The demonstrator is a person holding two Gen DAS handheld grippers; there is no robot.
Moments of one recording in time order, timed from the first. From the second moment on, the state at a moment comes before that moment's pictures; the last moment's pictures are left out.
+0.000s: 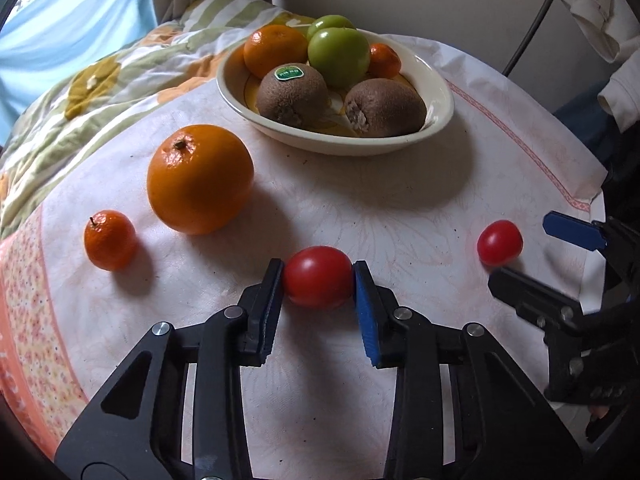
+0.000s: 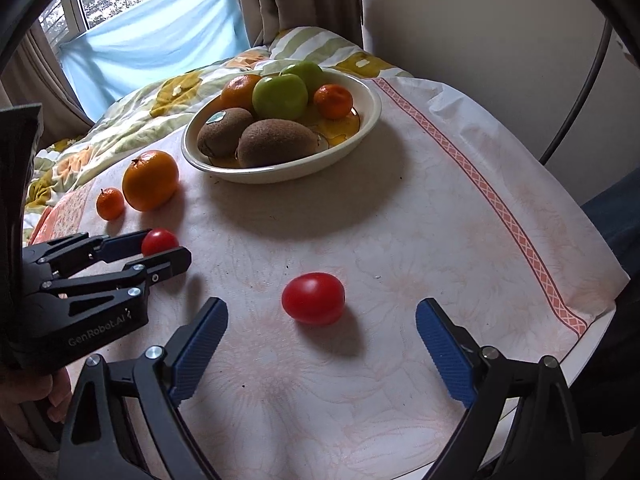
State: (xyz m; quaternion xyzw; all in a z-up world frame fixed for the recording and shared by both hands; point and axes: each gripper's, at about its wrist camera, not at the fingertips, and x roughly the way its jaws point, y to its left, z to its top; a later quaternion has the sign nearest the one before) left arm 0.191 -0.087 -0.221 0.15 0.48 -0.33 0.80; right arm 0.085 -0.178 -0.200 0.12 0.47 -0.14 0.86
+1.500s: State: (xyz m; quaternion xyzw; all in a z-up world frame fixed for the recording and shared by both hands) left arm 0.190 -0.089 -0.134 0.10 0.44 -0.29 0.84; right arm 0.108 -0.193 -0.140 0.09 0.45 -0.06 0.89
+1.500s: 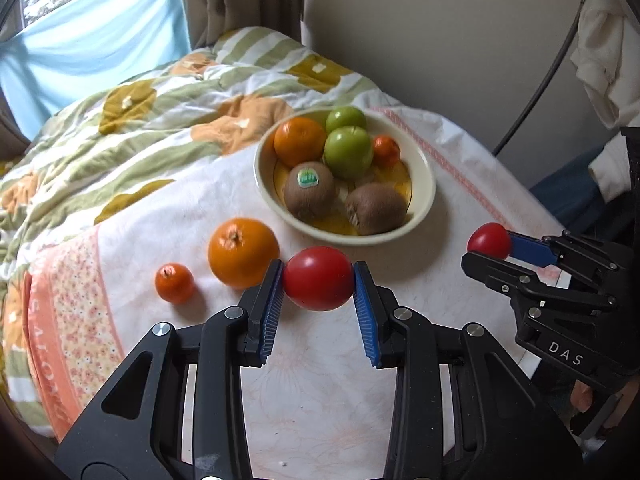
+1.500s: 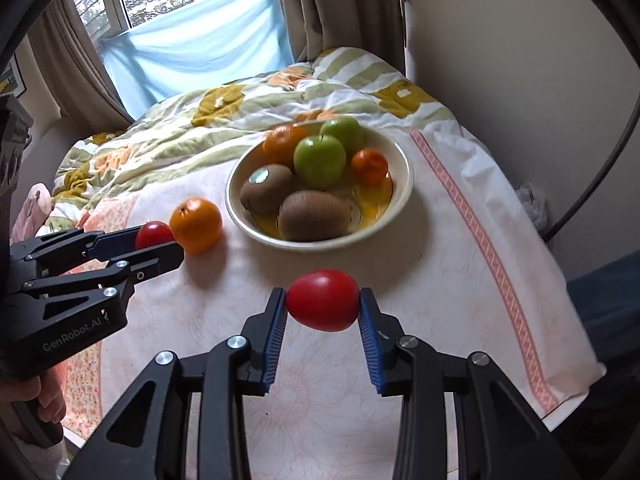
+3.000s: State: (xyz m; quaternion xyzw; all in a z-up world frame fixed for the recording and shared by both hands) left arm 0.247 -0.240 -0.182 0.13 0.48 -0.22 0.84; right arm 0.203 -0.320 -0.131 0.06 0.46 0.08 0.88
